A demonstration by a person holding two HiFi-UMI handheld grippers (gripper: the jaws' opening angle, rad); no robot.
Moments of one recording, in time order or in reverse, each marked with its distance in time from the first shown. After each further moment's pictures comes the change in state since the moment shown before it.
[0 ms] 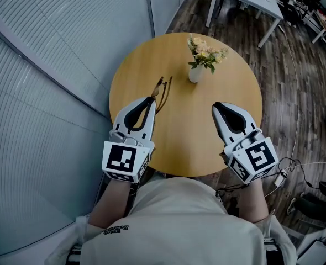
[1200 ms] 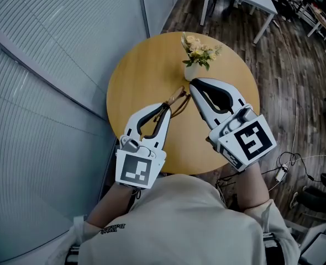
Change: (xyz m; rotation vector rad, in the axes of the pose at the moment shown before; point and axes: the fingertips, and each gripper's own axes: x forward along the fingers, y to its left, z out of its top) left arm 0.003 -0.061 0.020 0.169 -0.028 -0.138; right arm 0.033 0.027 0.072 -0.110 -0.131 0.100
